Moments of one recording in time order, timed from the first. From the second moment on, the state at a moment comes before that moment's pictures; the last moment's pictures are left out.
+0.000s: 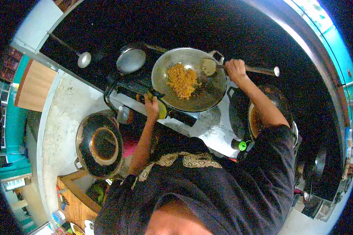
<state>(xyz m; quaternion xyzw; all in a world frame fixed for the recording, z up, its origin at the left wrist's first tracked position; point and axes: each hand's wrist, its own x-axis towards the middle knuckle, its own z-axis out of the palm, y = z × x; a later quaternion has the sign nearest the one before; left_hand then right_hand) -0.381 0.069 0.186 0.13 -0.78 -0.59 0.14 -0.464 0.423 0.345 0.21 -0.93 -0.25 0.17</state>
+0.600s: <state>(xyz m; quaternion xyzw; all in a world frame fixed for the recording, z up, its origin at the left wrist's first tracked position) -0.388 0.065 0.195 0.14 -0.82 -0.54 0.14 -0.524 0.377 0.343 0.33 -0.92 -0.21 0.05</state>
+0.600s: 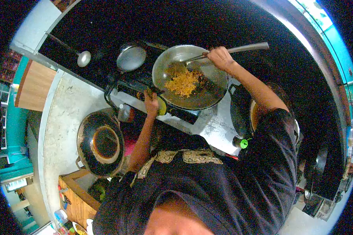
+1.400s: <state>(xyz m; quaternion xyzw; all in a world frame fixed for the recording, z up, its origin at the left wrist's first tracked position) -0.382 0.075 0.196 0.15 -0.78 -0.58 0.17 -0.340 0.418 0.376 0.22 -0.97 -0.09 0.03</state>
